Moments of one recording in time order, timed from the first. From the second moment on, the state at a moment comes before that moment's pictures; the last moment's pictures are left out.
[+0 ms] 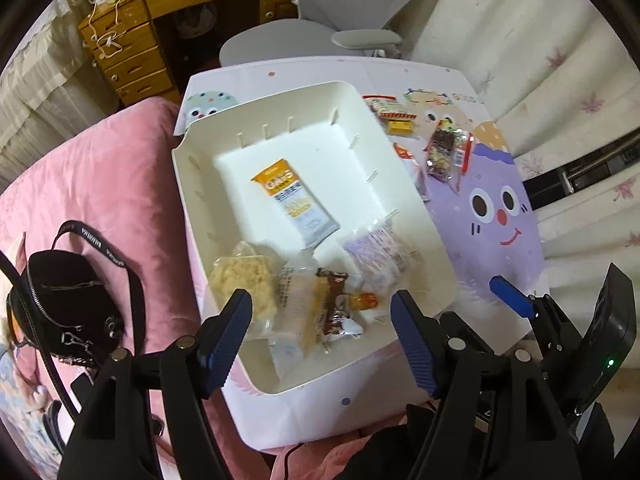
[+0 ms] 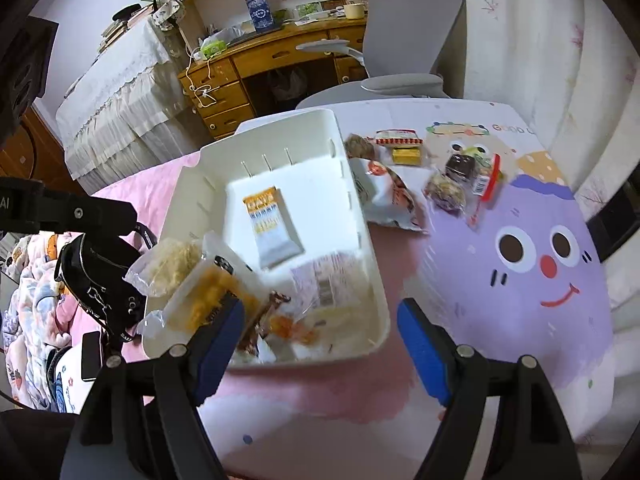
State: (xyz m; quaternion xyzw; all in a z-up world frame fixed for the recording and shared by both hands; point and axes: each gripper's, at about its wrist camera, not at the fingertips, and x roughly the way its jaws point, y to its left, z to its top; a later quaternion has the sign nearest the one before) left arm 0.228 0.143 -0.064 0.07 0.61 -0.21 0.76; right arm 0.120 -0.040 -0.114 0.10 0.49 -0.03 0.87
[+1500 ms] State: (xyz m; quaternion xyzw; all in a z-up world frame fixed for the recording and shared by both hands) left arm 0.153 -0.068 -0.065 -0.09 0.55 -0.09 0.83; right arm 0.108 -0.263 -0.101 0.05 0.47 0.10 0.88
